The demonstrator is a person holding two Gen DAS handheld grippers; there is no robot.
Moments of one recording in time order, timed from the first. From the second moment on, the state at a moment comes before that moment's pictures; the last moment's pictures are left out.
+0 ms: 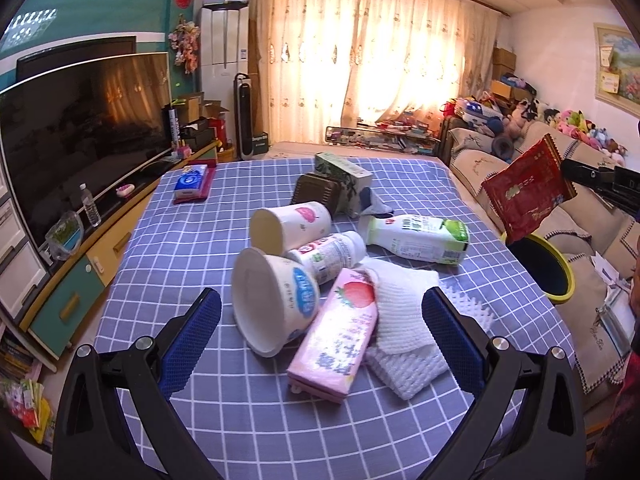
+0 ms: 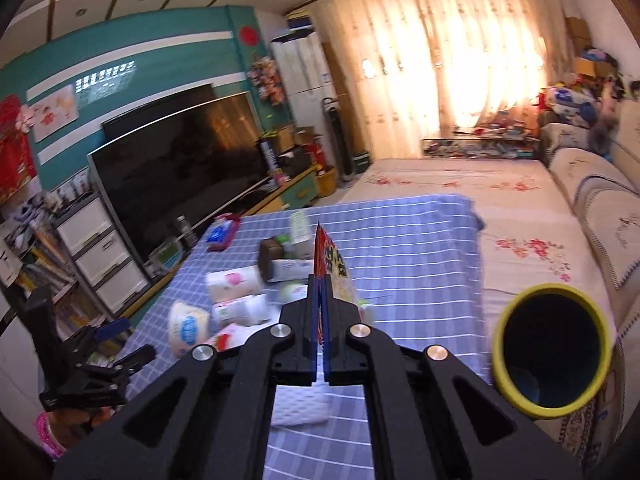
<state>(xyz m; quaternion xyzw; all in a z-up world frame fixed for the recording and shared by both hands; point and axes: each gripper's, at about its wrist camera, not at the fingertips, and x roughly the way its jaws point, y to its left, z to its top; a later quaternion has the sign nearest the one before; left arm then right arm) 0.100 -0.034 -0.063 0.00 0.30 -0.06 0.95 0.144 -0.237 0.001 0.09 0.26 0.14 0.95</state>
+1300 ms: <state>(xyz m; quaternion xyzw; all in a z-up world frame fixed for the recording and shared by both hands) 0.132 -0.074 -0.096 0.08 0.35 -0.15 0.92 0.215 -0.419 -0.141 0.16 0.38 -0.12 0.90</state>
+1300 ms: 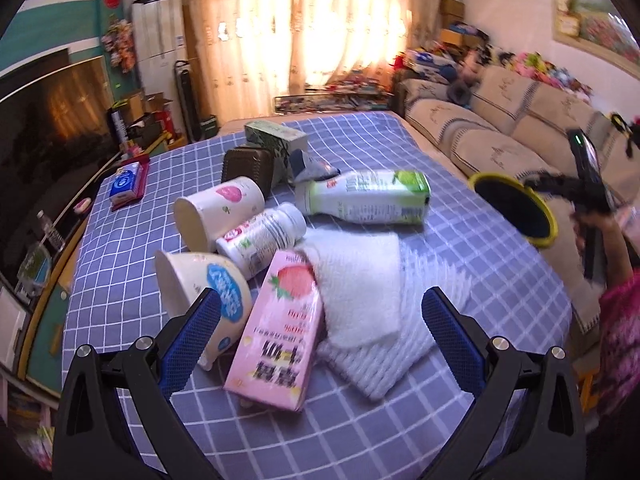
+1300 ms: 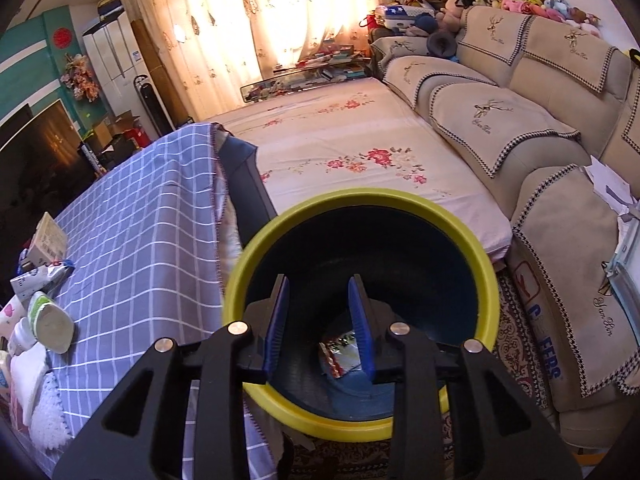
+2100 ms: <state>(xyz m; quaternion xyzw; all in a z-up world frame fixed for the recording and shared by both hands) 0.155 -0.050 -0.155 0.10 0.41 -0.18 0.89 0.217 -0.387 -0.124 0.15 0.37 -0.08 0.91</state>
